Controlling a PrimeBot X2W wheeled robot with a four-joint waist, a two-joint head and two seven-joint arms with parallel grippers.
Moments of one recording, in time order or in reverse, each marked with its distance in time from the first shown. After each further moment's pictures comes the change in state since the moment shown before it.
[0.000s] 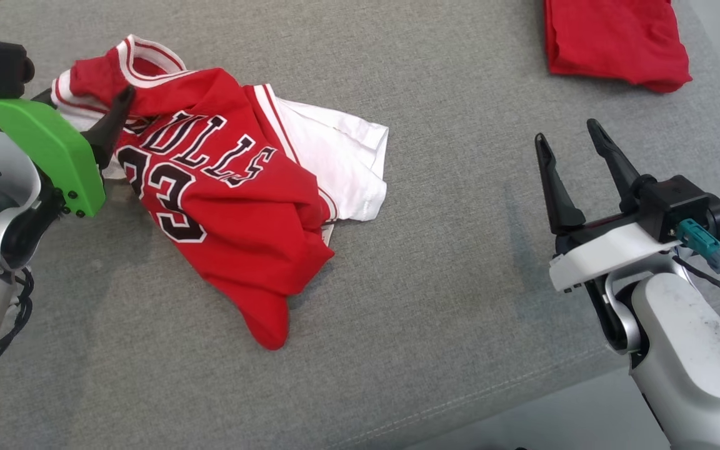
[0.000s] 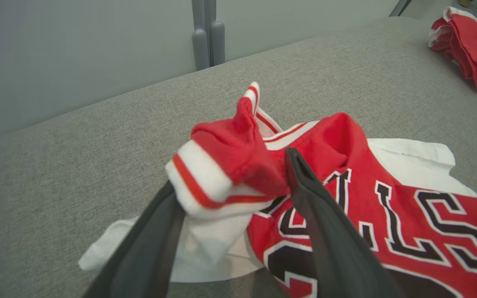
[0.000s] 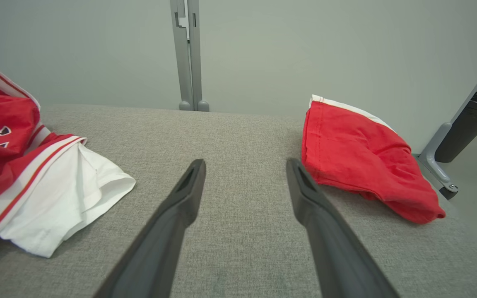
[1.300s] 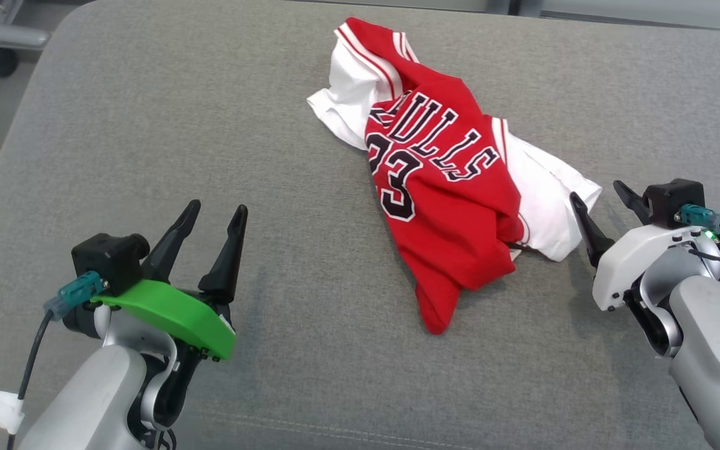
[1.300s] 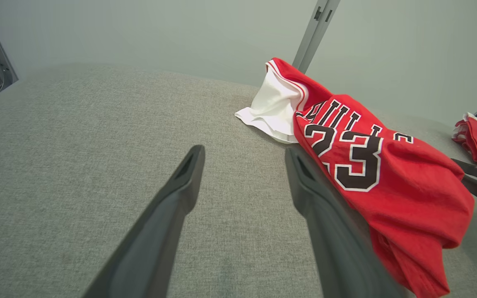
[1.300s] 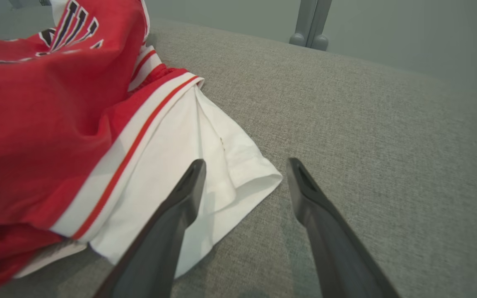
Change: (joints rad) left arm 0.467 -0.181 0.030 -0.273 0.035 0.172 -0.398; right arm -0.068 -0.079 -0.001 0.328 0.059 0.103 0.185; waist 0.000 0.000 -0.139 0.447
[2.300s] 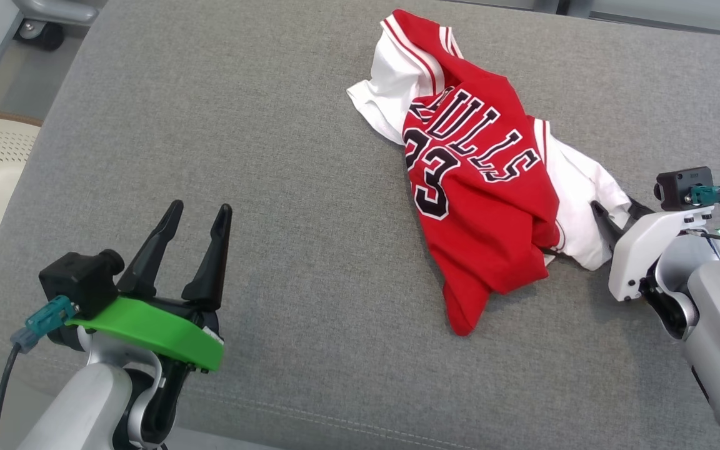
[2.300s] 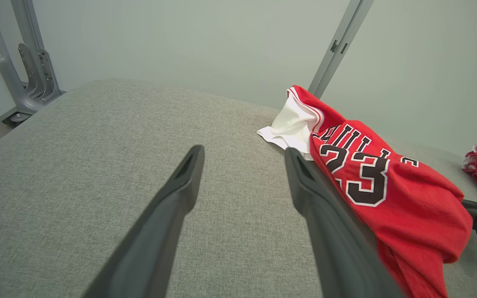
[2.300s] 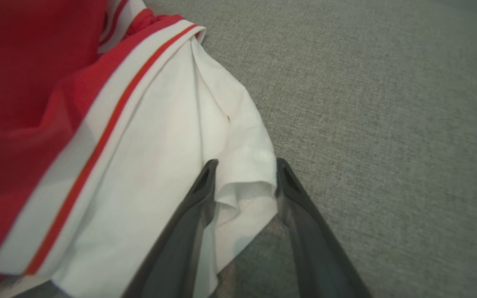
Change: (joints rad) left arm 0.095 0.013 0.070 -0.124 0.001 0.014 -0.044; right arm -0.081 -0.014 -0.002 0.167 0.058 0.066 0.141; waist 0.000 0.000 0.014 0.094
